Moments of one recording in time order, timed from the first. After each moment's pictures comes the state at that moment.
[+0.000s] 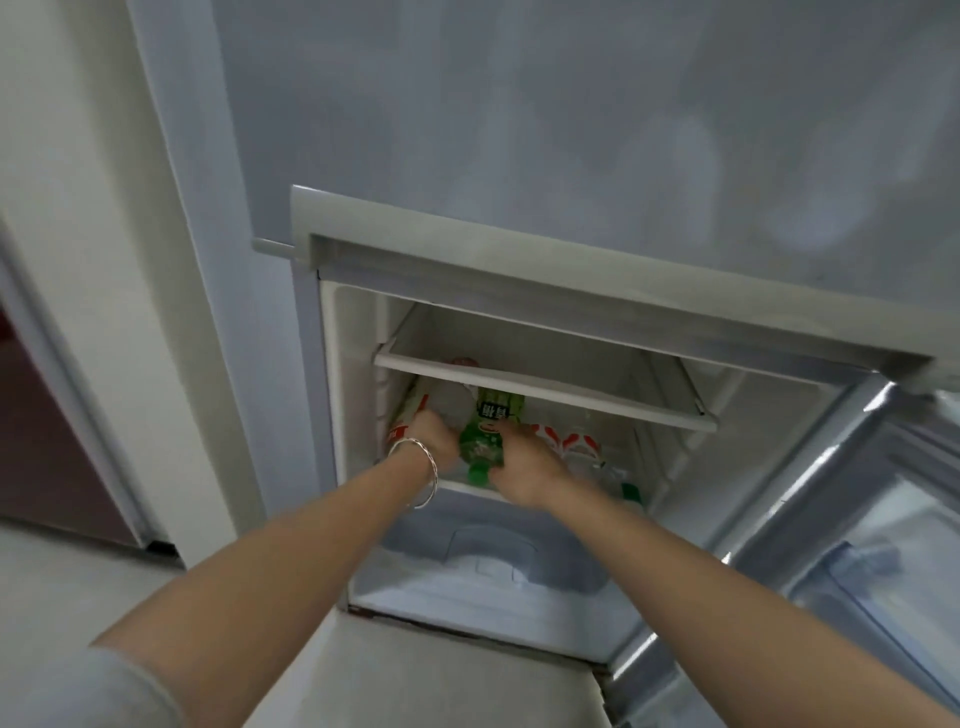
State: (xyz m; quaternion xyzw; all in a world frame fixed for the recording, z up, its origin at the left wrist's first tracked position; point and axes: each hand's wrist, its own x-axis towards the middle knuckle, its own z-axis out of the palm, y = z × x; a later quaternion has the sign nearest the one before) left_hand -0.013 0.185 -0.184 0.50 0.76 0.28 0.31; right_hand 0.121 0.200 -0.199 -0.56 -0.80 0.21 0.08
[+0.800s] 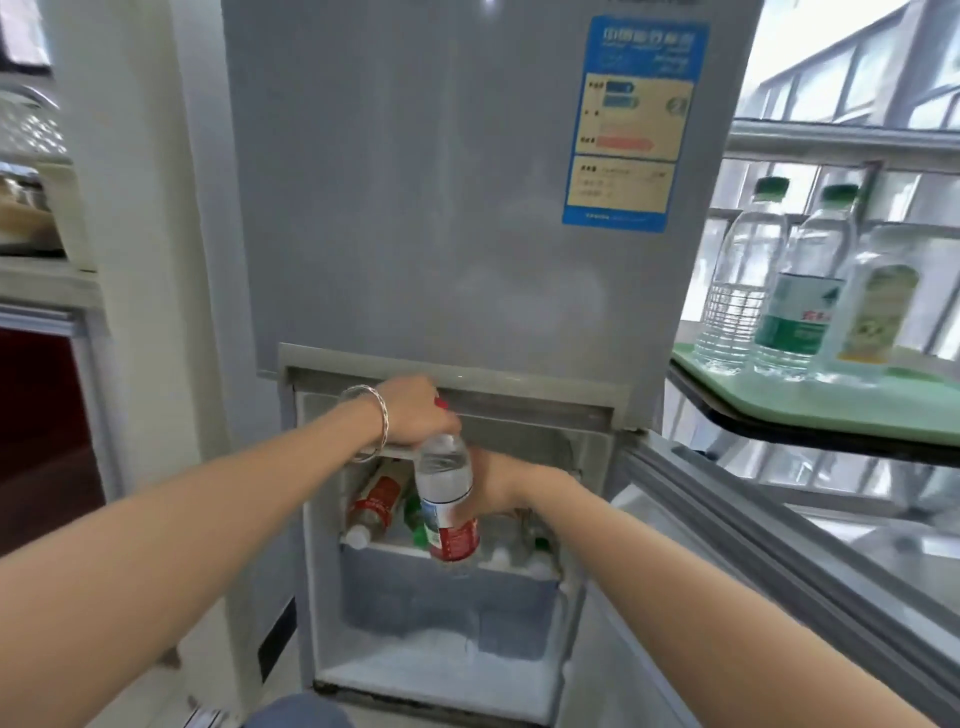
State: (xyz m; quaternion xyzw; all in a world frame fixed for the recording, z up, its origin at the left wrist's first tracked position) left_hand 0.065 0.050 0.038 0.71 0.69 0.15 0.08; right_hand 0.204 0.090 -0.037 -0.44 -0.87 0.22 0.05
